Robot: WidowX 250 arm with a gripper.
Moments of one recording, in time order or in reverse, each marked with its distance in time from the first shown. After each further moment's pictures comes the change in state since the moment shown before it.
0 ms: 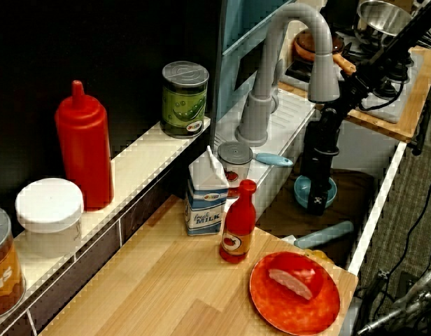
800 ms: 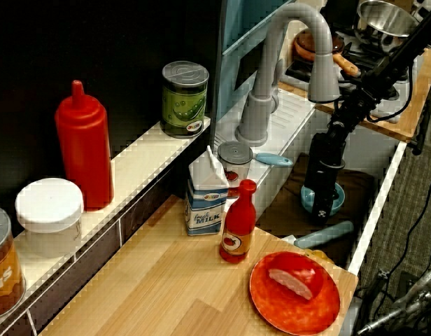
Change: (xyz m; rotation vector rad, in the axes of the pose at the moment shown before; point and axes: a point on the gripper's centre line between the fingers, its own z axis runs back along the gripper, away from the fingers) arm -0.008 0.018 -0.010 -0.017 -0.024 -0.003
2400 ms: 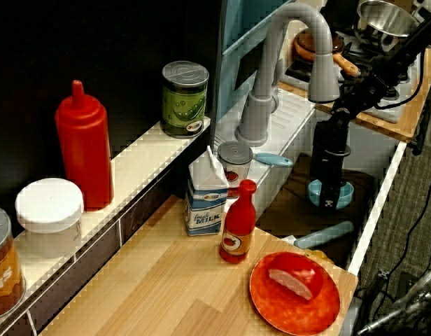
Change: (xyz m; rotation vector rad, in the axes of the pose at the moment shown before) arm -0.008 0.006 0.029 -0.043 0.069 -0.019
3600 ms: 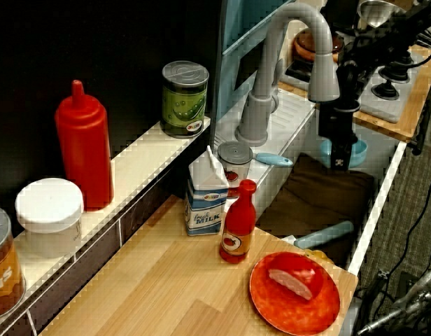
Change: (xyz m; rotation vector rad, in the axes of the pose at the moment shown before) arm -0.008 -0.014 0.075 -0.094 0.059 -0.034
